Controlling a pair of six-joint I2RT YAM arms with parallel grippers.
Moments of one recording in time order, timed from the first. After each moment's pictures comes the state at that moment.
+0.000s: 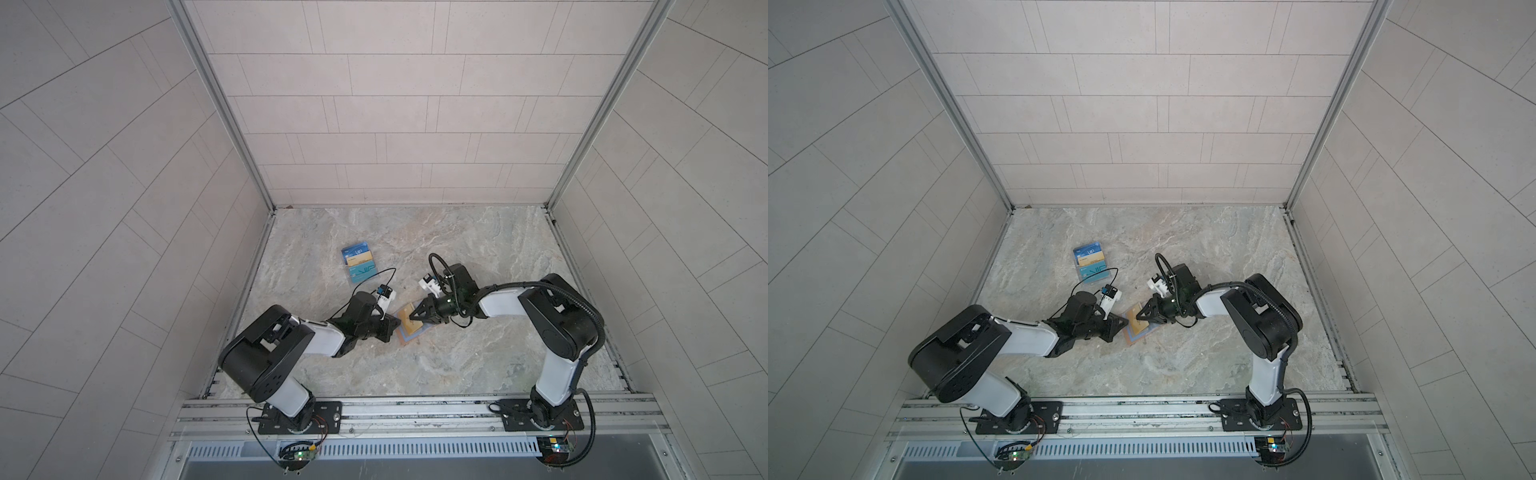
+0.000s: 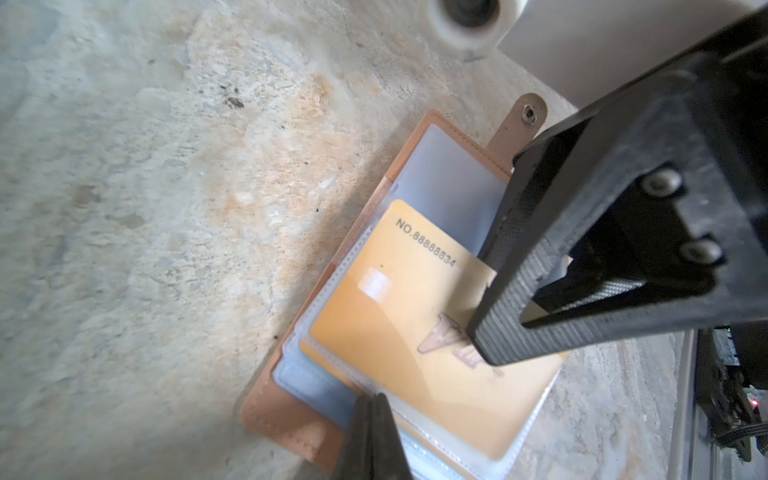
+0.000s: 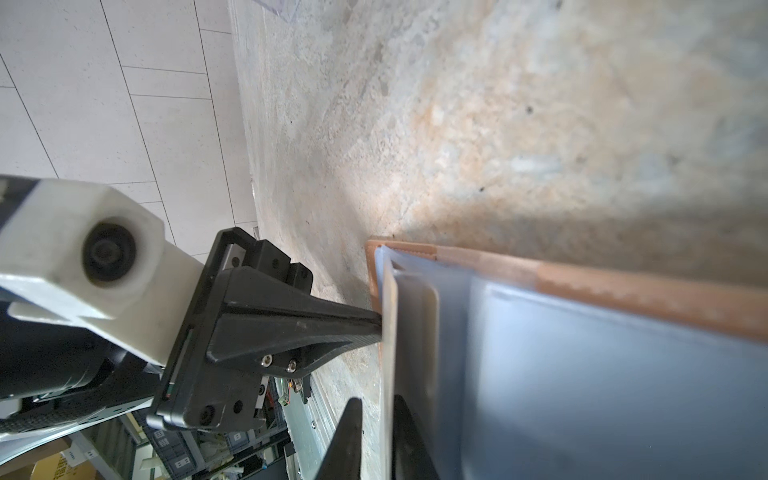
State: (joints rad) left arm -0.62 1.57 0.38 0.46 0.36 -0.32; right arm 0.52 1.83 0.79 0.19 -0.88 0.79
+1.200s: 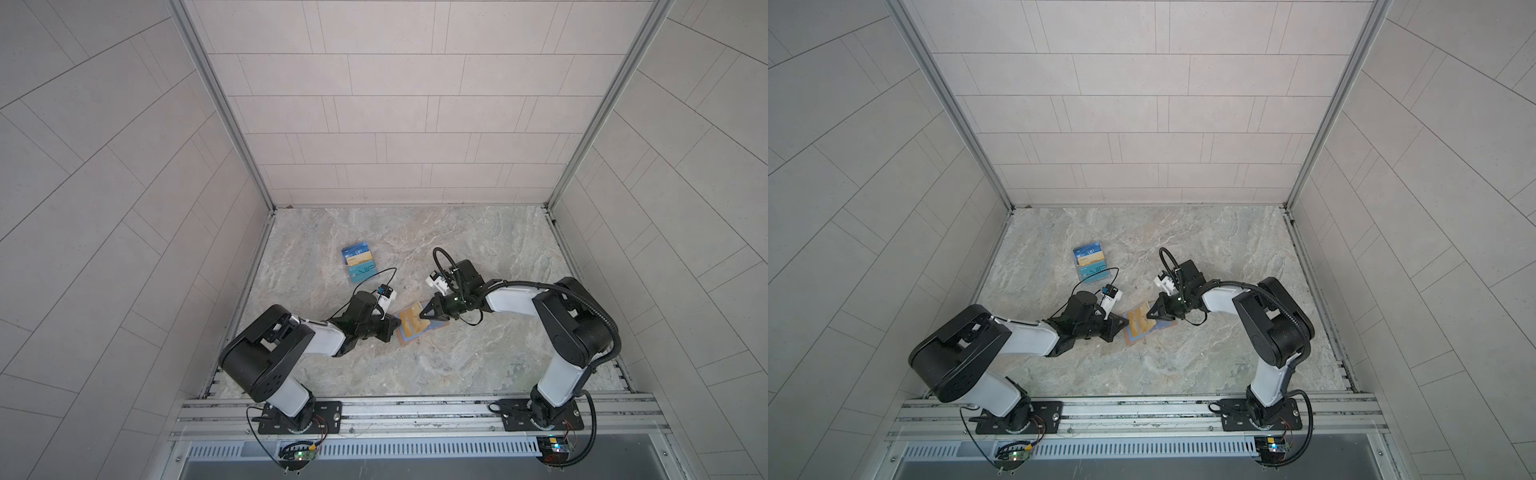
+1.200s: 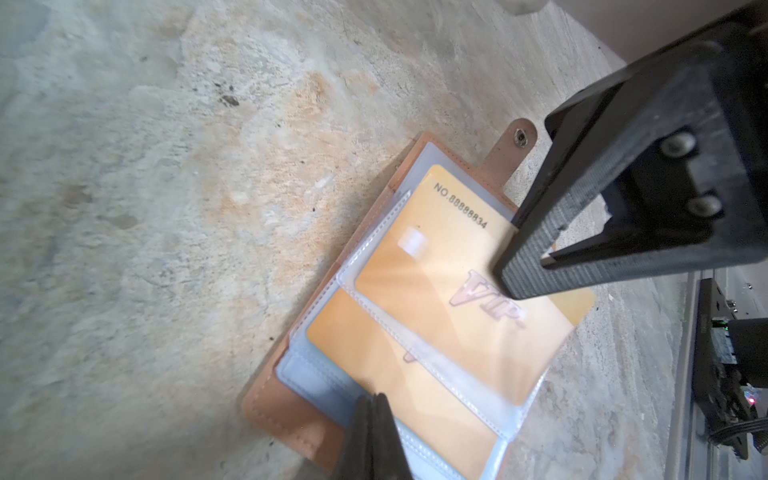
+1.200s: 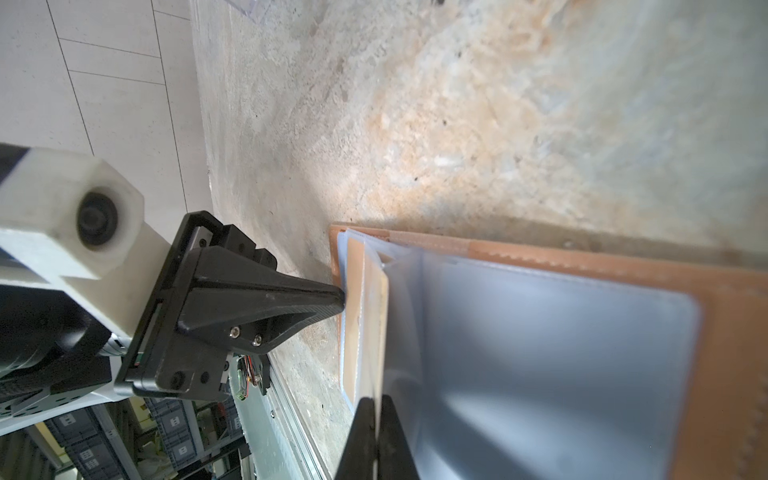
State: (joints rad) left arm -0.62 1.57 0.39 0.45 0.36 -0.32; right arm 0.47 1.75 0.84 -0.10 -0.80 0.54
